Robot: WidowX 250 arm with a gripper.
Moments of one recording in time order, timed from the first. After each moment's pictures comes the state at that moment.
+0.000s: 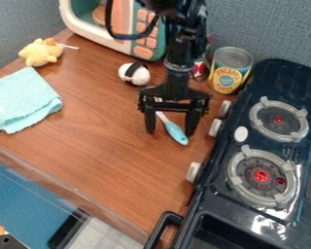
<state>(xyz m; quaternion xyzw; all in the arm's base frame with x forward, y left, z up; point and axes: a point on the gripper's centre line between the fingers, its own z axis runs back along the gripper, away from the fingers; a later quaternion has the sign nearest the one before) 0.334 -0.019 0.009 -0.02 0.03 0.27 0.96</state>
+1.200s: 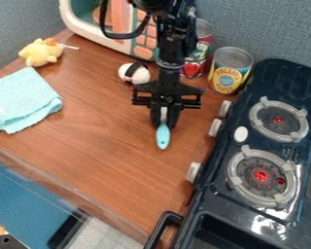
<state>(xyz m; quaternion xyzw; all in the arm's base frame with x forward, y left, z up) 0.341 0.005 0.005 0.00 0.01 0.26 0.96</state>
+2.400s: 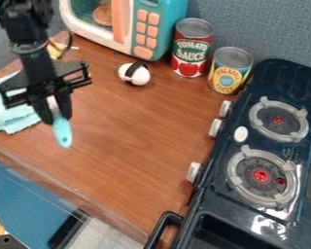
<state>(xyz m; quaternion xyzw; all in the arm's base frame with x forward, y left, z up) 0.211 0.103 0.064 -0.03 -0.07 0.48 0.87</state>
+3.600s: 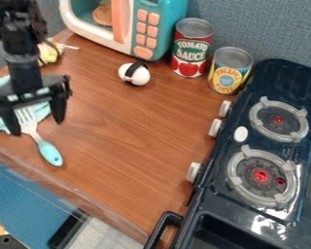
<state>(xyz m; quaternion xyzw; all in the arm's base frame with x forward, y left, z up) 0.210 0.133 0.043 0.01 -0.02 0.52 0.85</state>
